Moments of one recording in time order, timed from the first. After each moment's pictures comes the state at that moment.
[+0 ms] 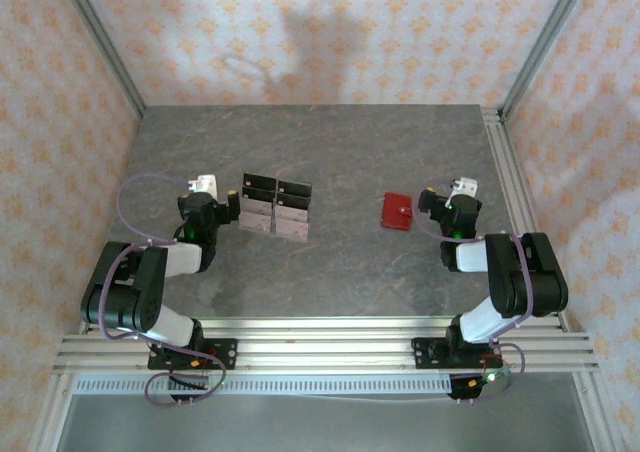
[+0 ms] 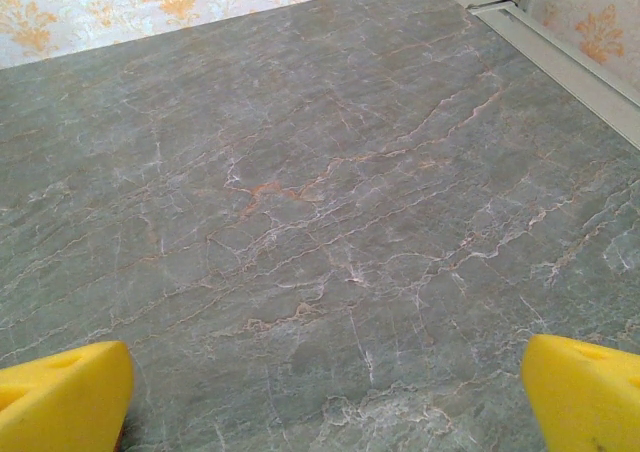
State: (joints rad) left arm -0.05 1.49 0.41 0.65 -0.26 -0.05; right arm 0.01 1.55 0.38 0.79 0.14 0.18
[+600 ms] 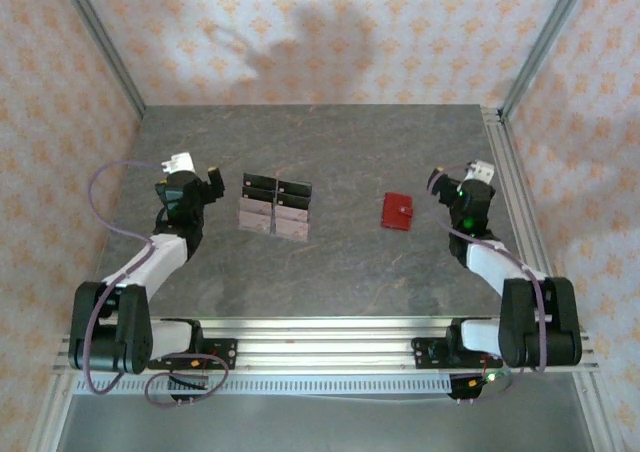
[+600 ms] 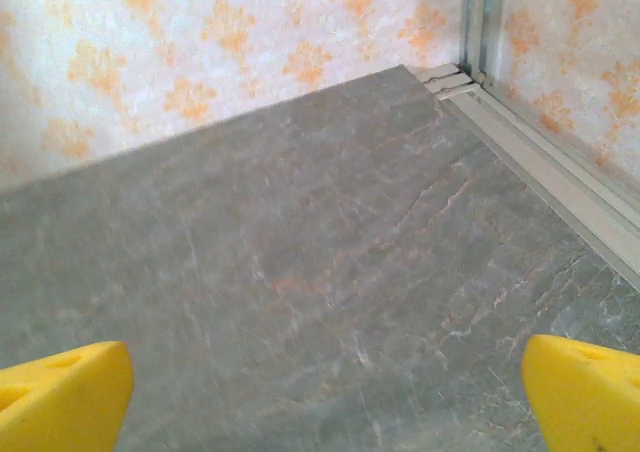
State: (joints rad) left arm 0.01 1.24 0.61 0.22 -0.34 -0.18; right arm 0.01 1.25 0.53 0.40 0.19 0.29
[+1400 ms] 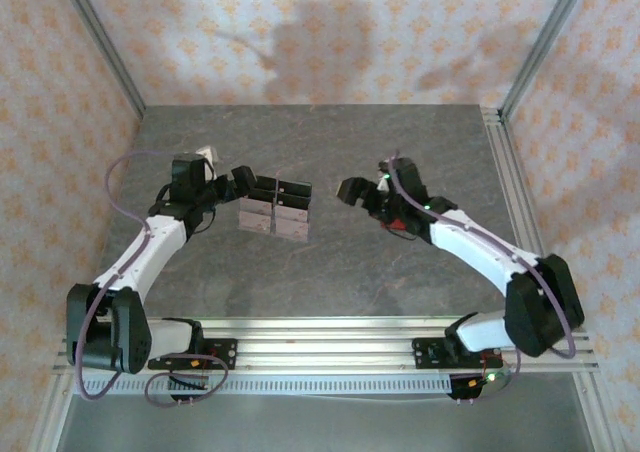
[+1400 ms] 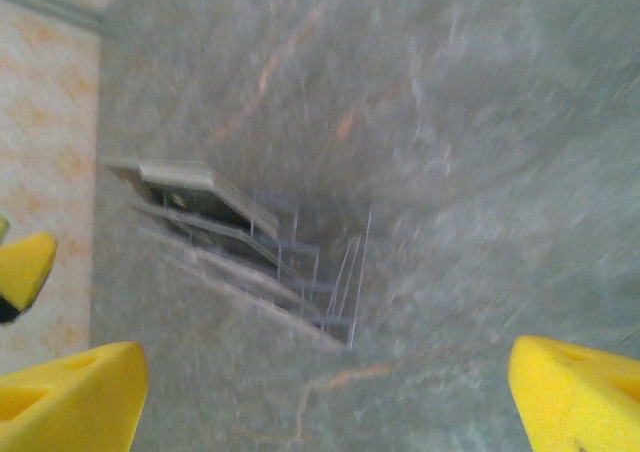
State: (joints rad) left arm -0.05 1.28 0.82 -0.21 0.19 -0.49; right arm 0.55 1.39 0.91 -0.23 -0.25 0.86
